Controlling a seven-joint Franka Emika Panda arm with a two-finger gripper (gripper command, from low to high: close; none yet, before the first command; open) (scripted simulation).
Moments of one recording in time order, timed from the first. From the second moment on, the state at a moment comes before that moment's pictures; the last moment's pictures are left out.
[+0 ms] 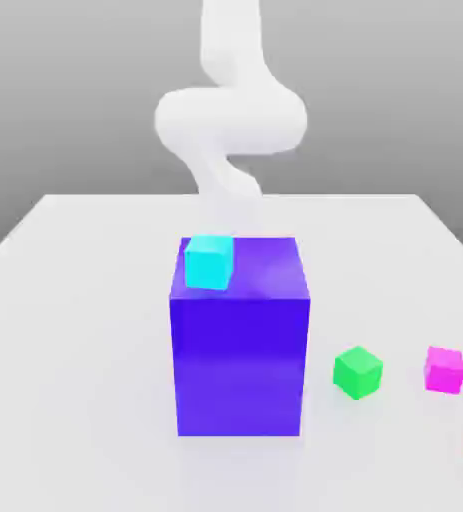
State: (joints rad) arm 0.07 -0.71 0.01 -2.33 0.02 2.35 0.74
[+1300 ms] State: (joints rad) arm 0.65 0.27 0.18 -2.63 -0.20 2.89 0.49
